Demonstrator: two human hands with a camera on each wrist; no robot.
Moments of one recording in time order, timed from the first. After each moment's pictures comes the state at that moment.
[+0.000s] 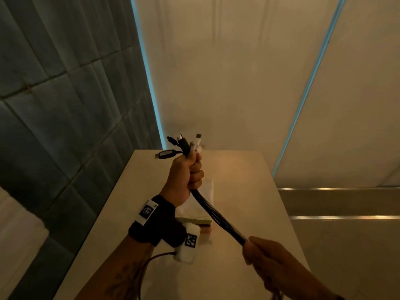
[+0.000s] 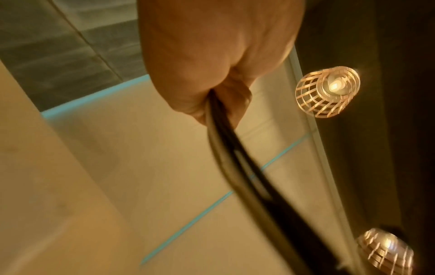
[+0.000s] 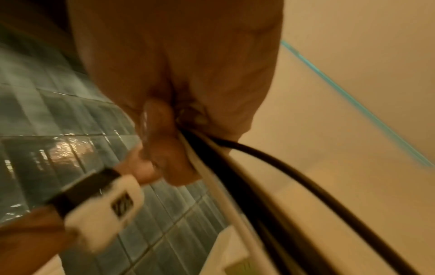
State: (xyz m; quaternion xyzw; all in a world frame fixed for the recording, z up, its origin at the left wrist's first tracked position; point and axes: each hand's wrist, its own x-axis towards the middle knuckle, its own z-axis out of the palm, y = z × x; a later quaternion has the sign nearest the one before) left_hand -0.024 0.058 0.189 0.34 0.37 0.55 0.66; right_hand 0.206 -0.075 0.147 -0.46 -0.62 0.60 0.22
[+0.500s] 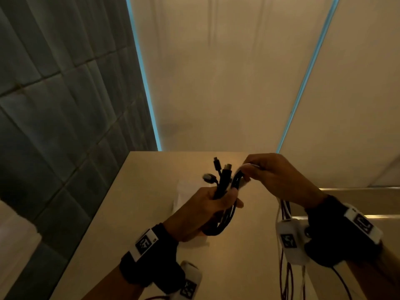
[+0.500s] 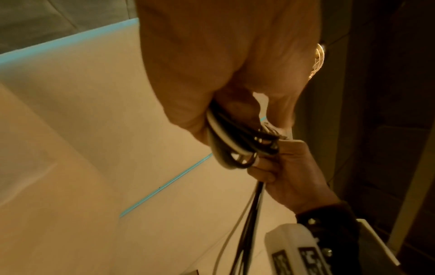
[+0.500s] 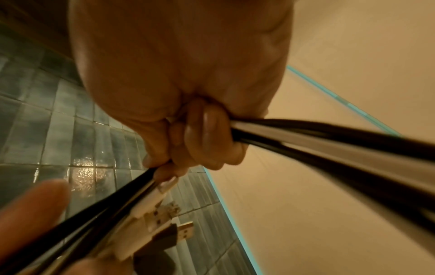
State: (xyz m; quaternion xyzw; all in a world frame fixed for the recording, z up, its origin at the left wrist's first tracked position) left_hand -0.001 -0.008 0.187 0.58 0.37 0.33 0.65; right_hand 0.200 0.038 0.243 -0.44 -0.82 0.24 0.28
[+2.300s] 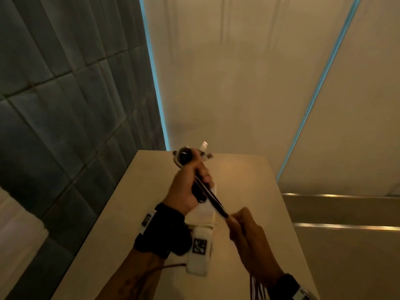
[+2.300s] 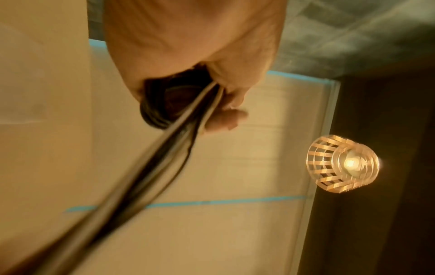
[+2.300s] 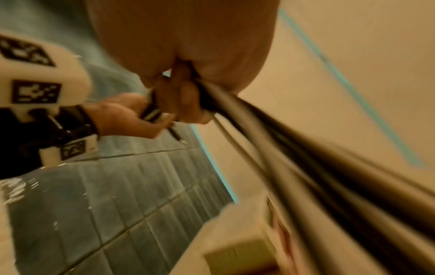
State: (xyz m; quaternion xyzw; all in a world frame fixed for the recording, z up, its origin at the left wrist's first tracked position) left_hand -0.014 0.060 0.195 0.20 0.35 0.59 0.69; right_hand 0.156 -0.022 0.111 -0.43 -0.71 0.36 0.43
